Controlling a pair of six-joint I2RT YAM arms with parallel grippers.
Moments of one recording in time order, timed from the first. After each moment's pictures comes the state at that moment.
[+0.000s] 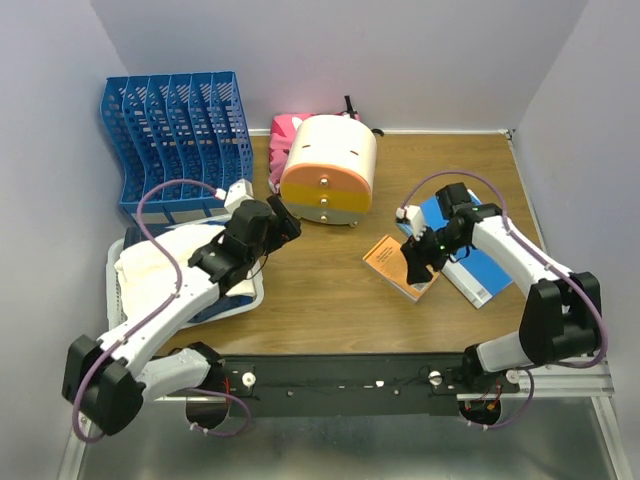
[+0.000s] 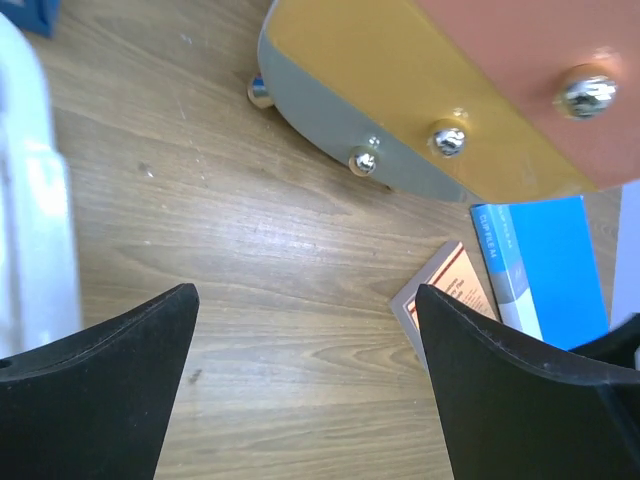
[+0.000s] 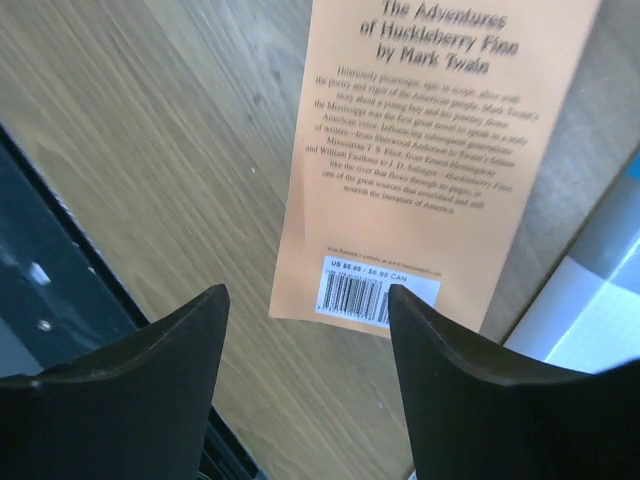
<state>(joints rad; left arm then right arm) -0.58 1.12 0.82 -0.29 -0.28 -0.92 0.20 1.44 1.03 -0.90 -0.60 -0.64</state>
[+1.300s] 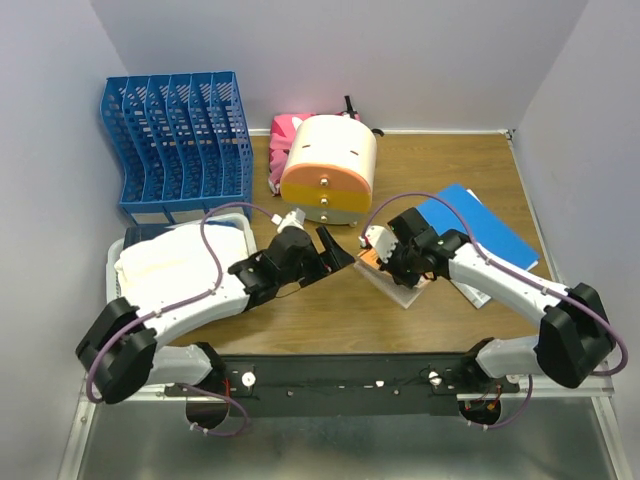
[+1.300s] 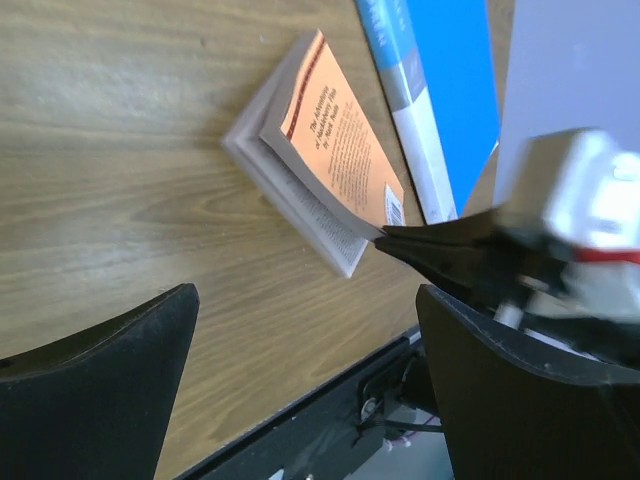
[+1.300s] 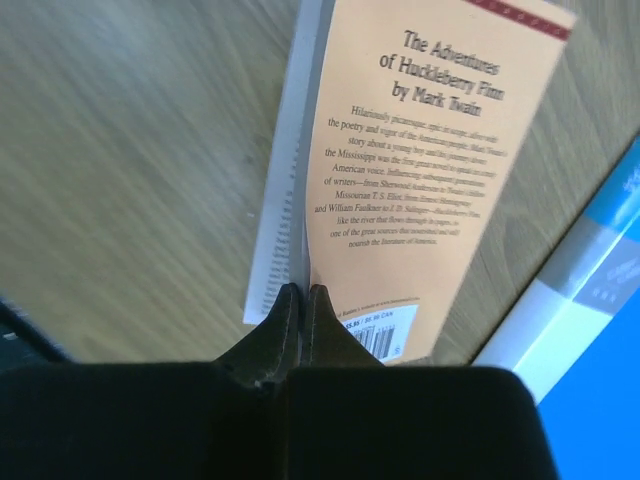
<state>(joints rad) -0.81 1.20 0.69 -0.03 -0.03 -1.11 0.64 1.34 0.86 -0.66 -0.06 -0.43</state>
